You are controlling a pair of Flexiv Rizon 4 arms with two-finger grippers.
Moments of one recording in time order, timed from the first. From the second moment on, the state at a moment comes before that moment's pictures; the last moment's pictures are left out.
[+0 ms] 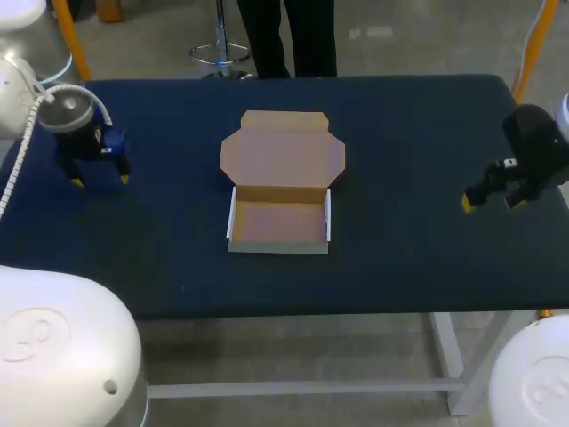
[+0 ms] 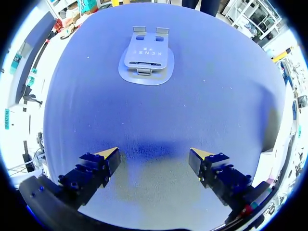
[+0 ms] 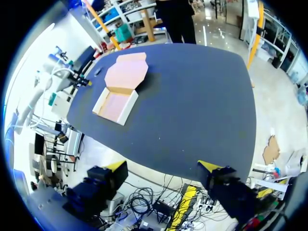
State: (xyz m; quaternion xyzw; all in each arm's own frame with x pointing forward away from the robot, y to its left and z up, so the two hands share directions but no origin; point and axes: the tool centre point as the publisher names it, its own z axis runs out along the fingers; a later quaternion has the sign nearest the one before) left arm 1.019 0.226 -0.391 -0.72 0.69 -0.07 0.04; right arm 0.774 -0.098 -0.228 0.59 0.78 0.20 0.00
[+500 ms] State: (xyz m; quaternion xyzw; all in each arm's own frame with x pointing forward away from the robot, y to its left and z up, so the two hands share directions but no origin) left arm 1.053 0.237 -0.403 -0.72 0.69 -0.06 0.05; right arm 0.774 -0.098 -0.228 0.59 0.78 0.20 0.00
